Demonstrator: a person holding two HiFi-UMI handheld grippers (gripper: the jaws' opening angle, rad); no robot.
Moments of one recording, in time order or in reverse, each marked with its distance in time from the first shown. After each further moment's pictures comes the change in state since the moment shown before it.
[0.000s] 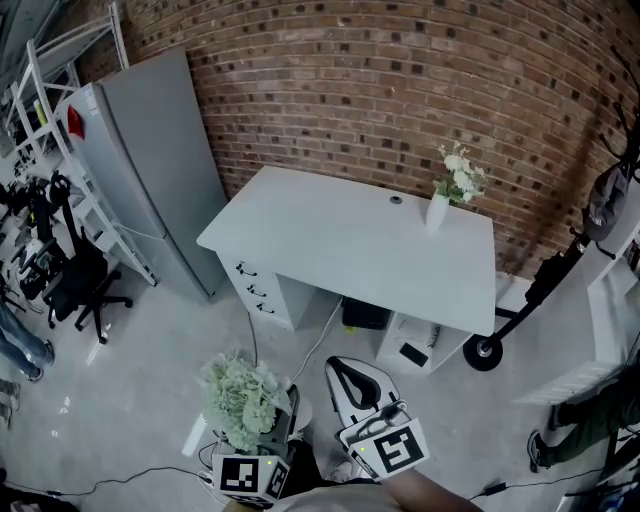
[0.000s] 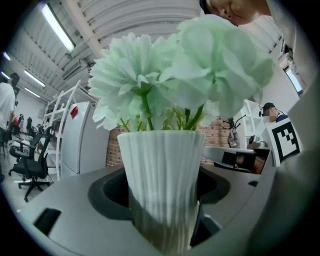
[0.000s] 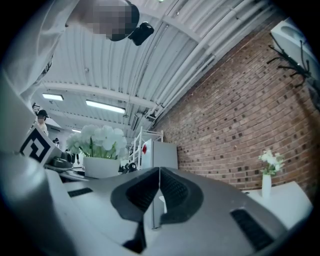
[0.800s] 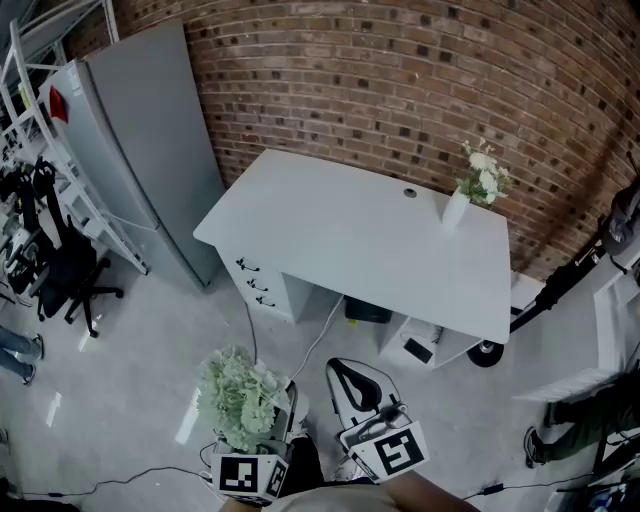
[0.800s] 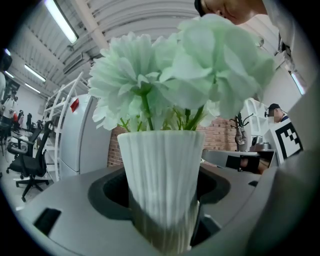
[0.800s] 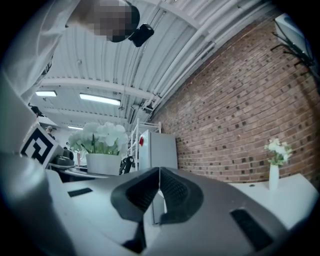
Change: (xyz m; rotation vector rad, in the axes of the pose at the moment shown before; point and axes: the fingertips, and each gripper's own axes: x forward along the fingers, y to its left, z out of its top) left arm 0.064 0.085 -0.012 -0.021 0.025 -0.006; right arm 0.095 -0.003 -0.043 0.020 0.083 -0.024
